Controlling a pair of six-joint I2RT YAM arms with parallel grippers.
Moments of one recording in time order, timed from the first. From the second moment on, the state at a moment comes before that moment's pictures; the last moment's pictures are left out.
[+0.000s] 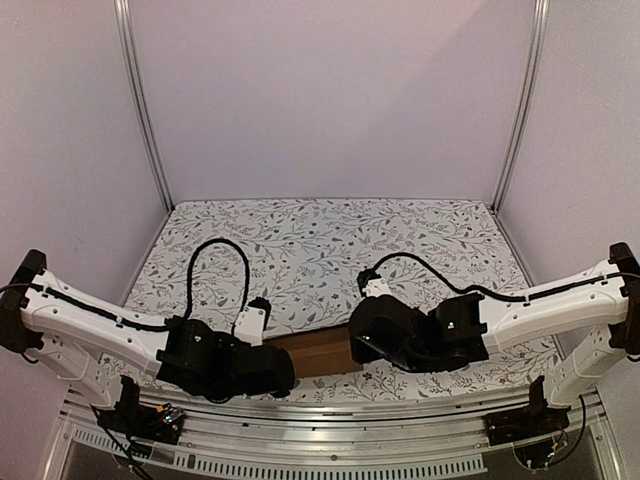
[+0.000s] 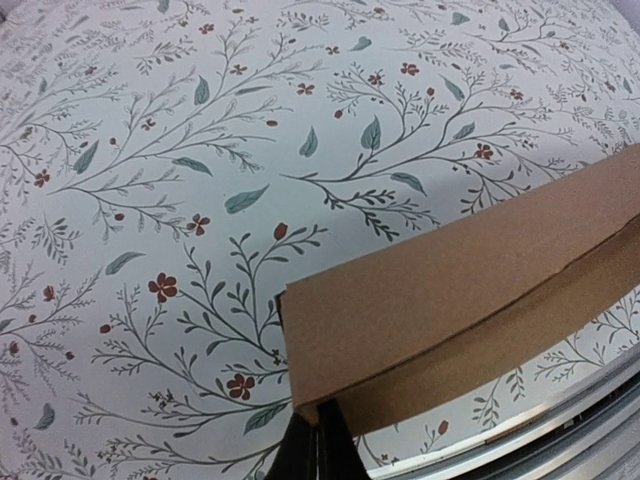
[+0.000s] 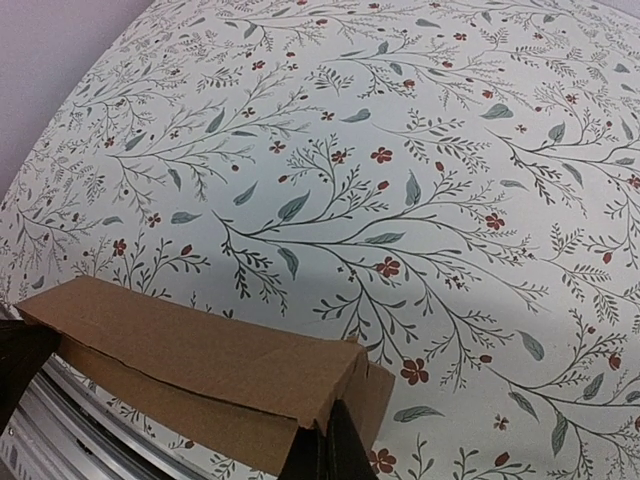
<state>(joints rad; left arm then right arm) -1.48 1.44 0.86 -0.66 -0.72 -1.15 1.36 1.54 1.01 -0.35 0.59 0.88</state>
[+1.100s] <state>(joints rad) -1.48 1.34 0.79 -0.64 -0.68 -1.10 1.38 1.54 0.96 -0.28 0.53 0.86</state>
